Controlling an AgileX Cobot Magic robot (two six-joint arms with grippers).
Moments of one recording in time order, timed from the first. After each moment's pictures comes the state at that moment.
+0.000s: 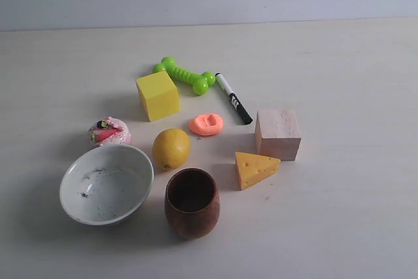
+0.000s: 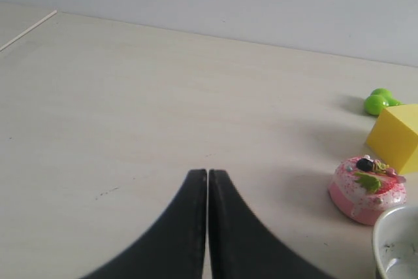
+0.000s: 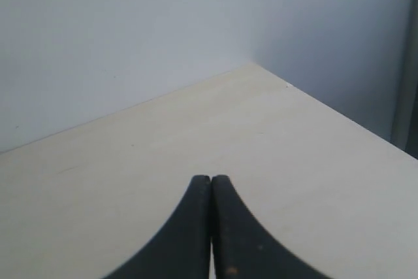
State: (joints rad) left arm 0.02 0.01 0.00 0.10 0.37 -0.22; right arm -0.10 0.20 -0.31 -0.55 0.51 0.71
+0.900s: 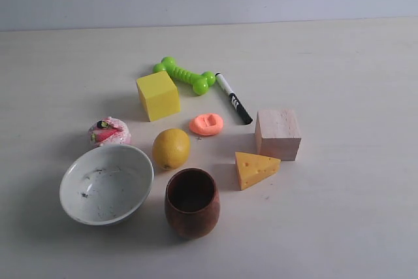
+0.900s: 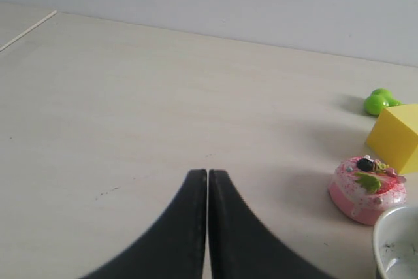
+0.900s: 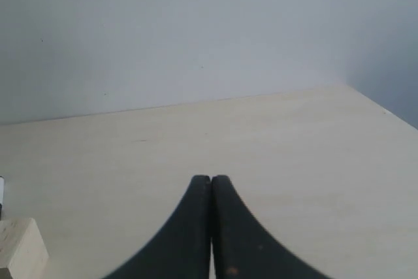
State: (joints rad) left arm 0.02 0.01 0.00 0.10 0.37 -0.22; right arm -0.10 0.01 0.00 -0.04 0.20 0.08
